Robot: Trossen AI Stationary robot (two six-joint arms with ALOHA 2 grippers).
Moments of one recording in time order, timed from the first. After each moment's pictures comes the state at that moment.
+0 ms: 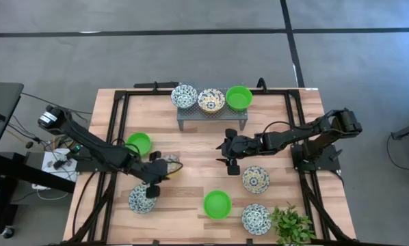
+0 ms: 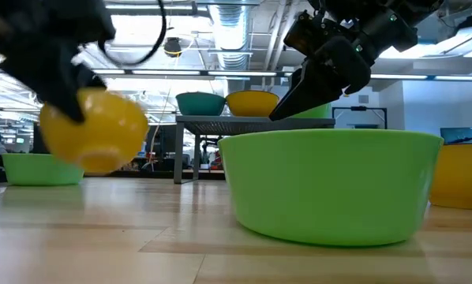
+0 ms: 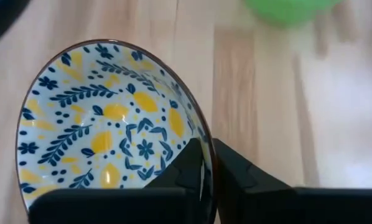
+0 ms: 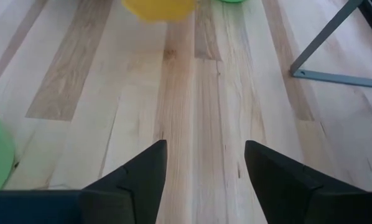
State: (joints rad) left arm -0.50 1.21 0.61 -0.30 -0.25 -0.43; right arm 0.11 1.51 0.78 0.06 0.16 -0.08
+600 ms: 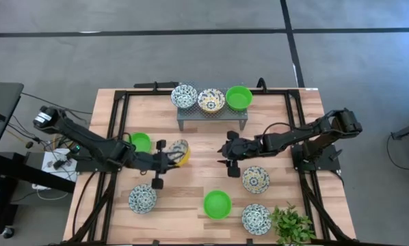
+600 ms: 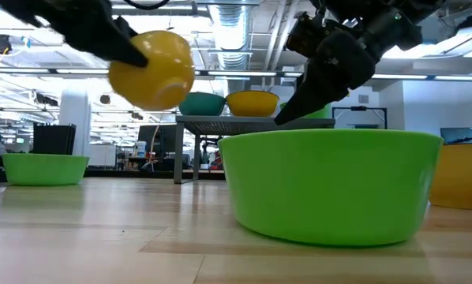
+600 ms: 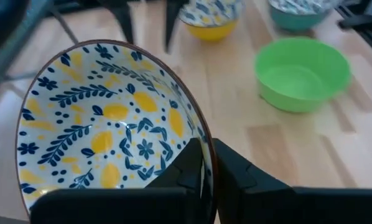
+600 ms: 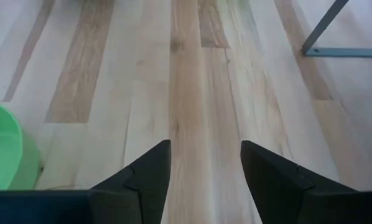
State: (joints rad) left arm -0.41 1.12 0.61 -0.07 -0.39 -0.01; right arm 0.13 1.51 0.78 0.03 0.16 0.05
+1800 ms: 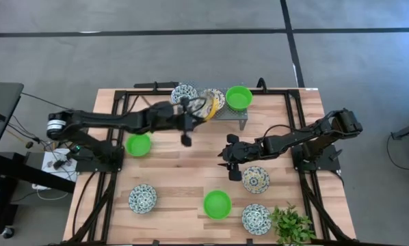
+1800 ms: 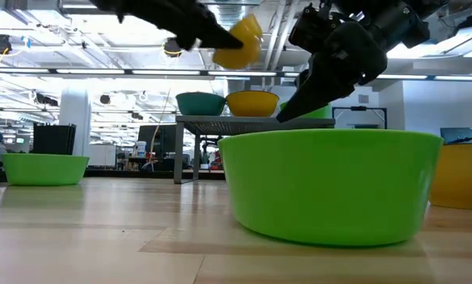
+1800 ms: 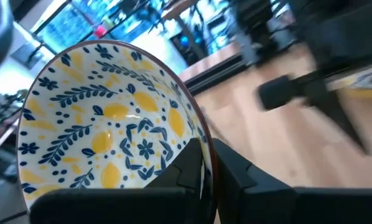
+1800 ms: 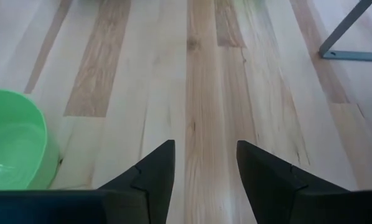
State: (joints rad) left arm 0.13 1.39 0.94 0.19 -0.10 0.65; right arm 0.17 1.51 0.78 0.03 0.16 0.05
